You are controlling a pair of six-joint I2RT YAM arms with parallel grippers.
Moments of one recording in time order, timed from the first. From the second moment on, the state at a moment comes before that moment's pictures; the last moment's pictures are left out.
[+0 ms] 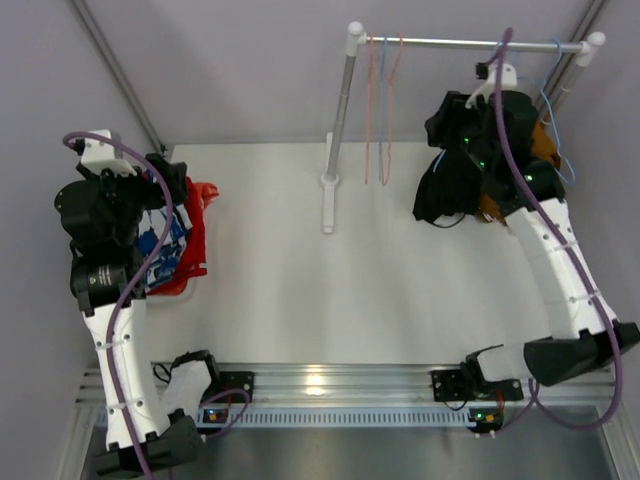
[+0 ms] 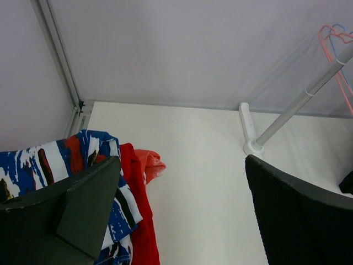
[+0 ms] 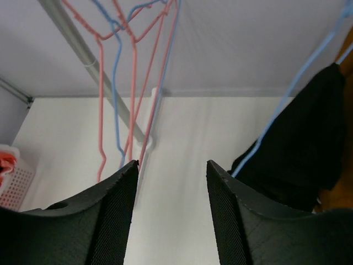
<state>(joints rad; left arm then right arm) 0.26 0.90 1.31 -0.43 0.33 -0.15 0.33 1.40 1.72 -0.54 0.10 0.23</state>
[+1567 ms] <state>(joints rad) 0.26 0.95 1.31 -0.32 0.32 -0.20 -0.11 1.71 1.53 0.20 -0.52 0.92</state>
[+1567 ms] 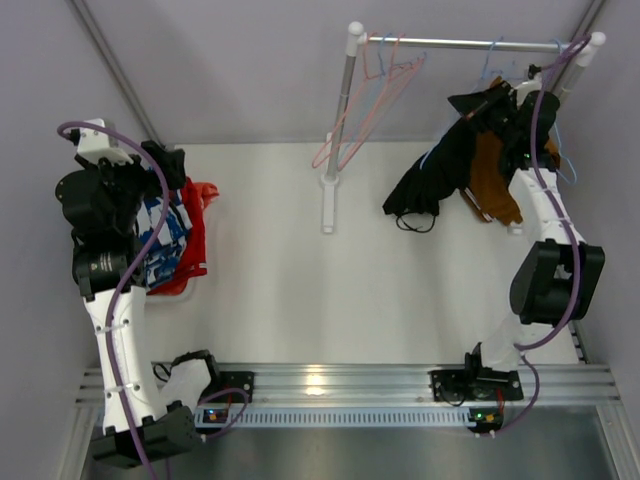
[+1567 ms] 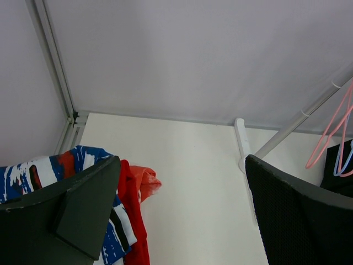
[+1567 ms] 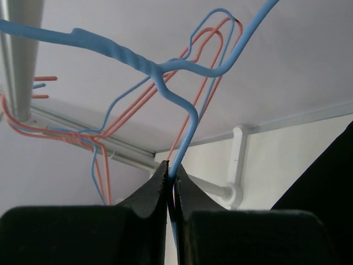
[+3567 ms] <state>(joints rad) -1.19 1.38 1.22 0.10 -0.05 0.19 -0.10 1.13 1.33 0.17 -1.05 1.27</state>
